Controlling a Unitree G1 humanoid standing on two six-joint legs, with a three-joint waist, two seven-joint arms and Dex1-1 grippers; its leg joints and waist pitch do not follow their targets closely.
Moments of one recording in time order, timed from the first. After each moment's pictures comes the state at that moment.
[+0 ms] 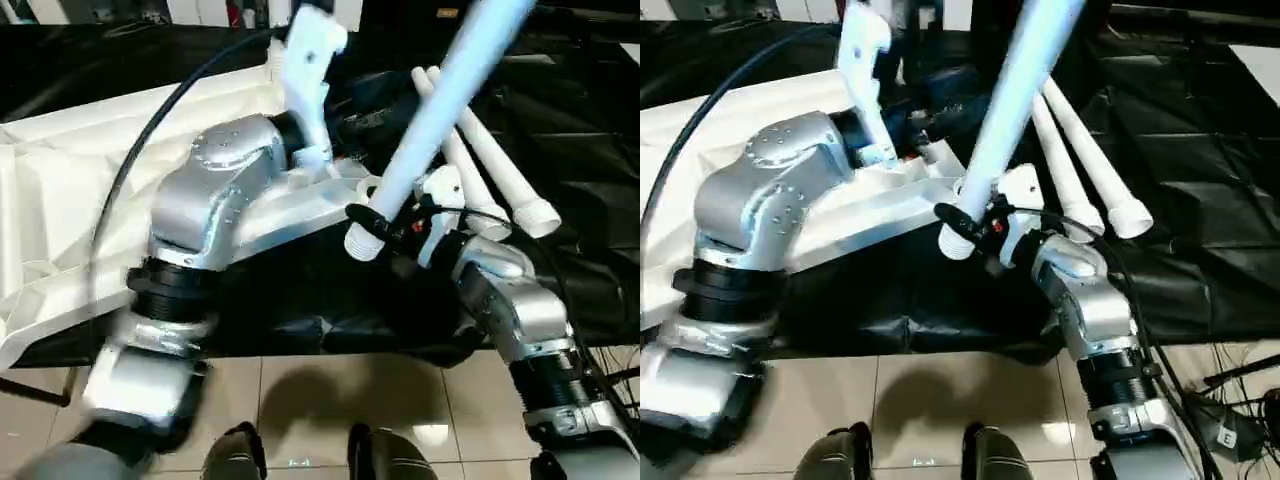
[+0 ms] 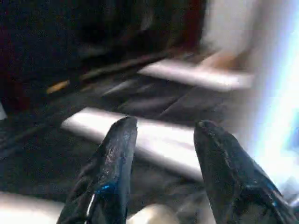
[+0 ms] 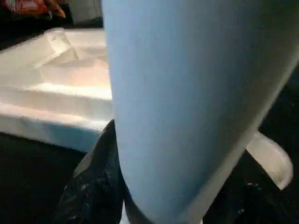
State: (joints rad) left arm -0.89 0.25 -0.07 0.15 -0.22 0.54 -0.64; right arm -0.54 -0.27 0.04 0.24 0.33 0.25 0.68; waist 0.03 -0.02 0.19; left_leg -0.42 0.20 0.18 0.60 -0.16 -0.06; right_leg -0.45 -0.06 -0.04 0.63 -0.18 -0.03
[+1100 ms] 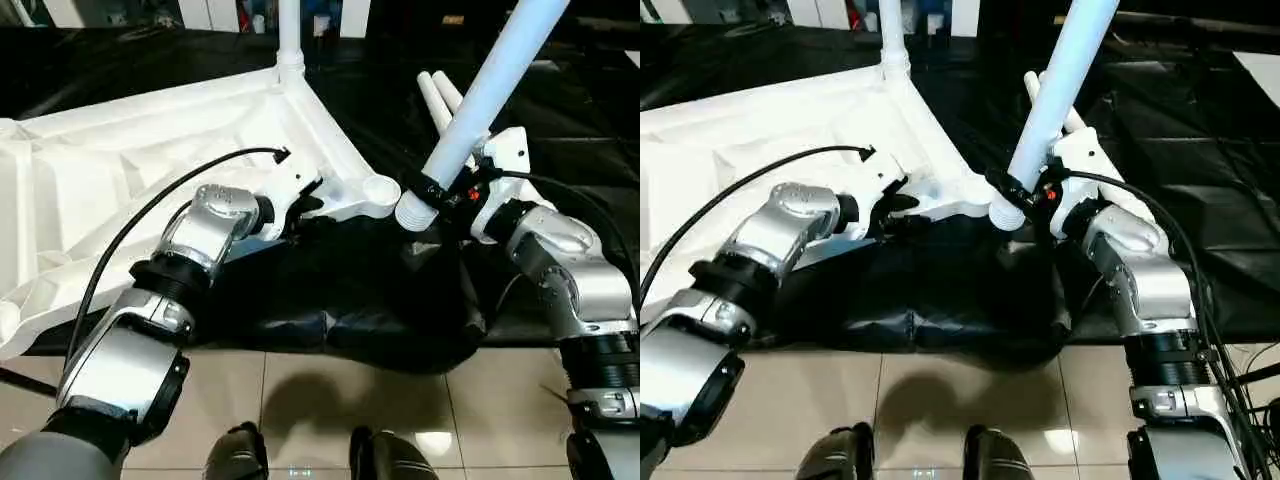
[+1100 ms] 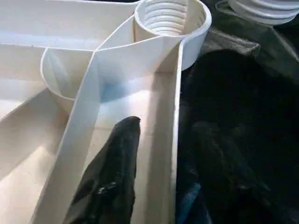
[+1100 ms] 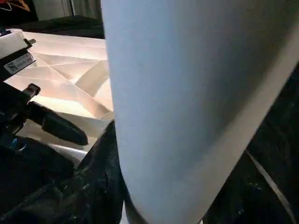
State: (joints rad) left arm -0.95 0.28 -0.27 0.82 -0.02 0.27 -0.84; right arm -0.57 -0.39 -0.03 0.23 0.30 0.28 0.65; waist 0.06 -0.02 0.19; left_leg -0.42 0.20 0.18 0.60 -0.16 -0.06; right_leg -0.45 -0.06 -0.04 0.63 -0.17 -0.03
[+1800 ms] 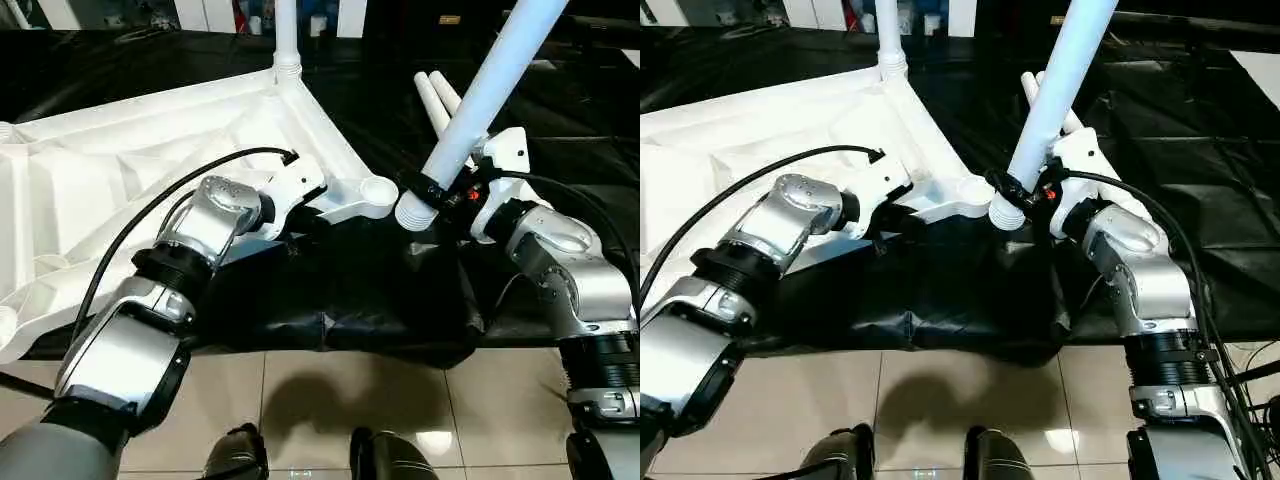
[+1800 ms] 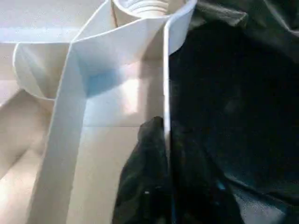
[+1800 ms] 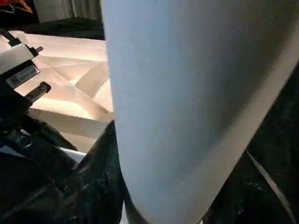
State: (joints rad) left arm -0.95 0.32 -0.32 0.78 0.05 0.30 -0.95; right arm -0.57 -0.39 -0.03 0.21 0.32 0.31 0.67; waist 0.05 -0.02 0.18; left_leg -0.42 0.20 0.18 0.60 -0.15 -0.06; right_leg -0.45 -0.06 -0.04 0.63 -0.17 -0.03
